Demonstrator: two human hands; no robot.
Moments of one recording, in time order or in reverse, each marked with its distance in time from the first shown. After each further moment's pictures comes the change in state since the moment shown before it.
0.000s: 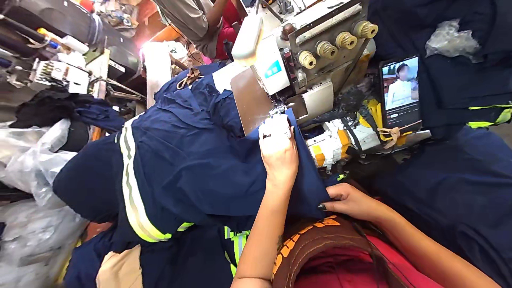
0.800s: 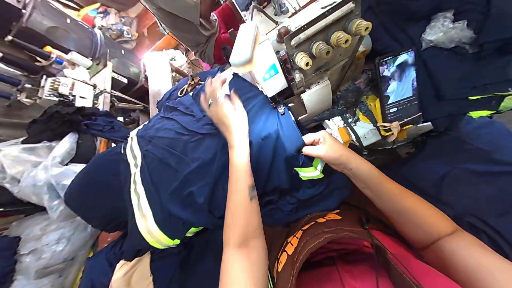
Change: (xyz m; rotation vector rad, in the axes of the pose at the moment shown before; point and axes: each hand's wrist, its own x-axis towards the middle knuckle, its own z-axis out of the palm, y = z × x) left_hand 0.100 -0.117 0.008 -0.149 0.098 -0.101; right_hand 0.109 -0.051 -0.023 0.077 0.274 0.060
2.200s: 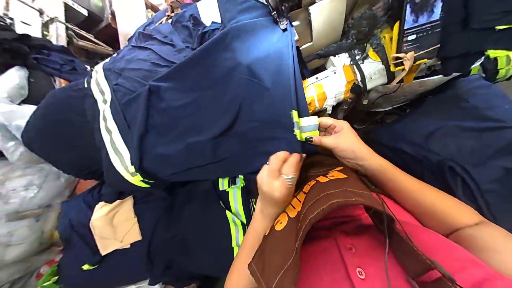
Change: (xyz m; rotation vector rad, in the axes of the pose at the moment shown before) left_hand -0.275 0.103 -0.129 -0.308 -0.118 0.169; right_hand -0.119 0.046 0.044 0.160 0.102 0.100
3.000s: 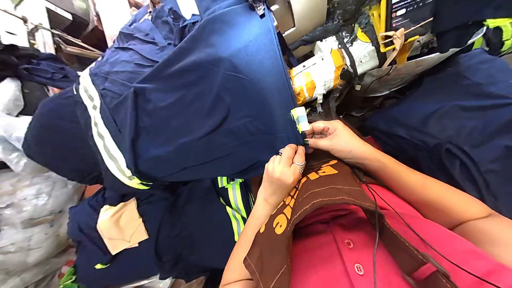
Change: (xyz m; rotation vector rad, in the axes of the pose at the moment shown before) left_hand -0.011 -0.003 0.030 0.142 -0.198 0.225; right_hand -0.020 0.004 -0.011 -0.120 -0.071 0.090
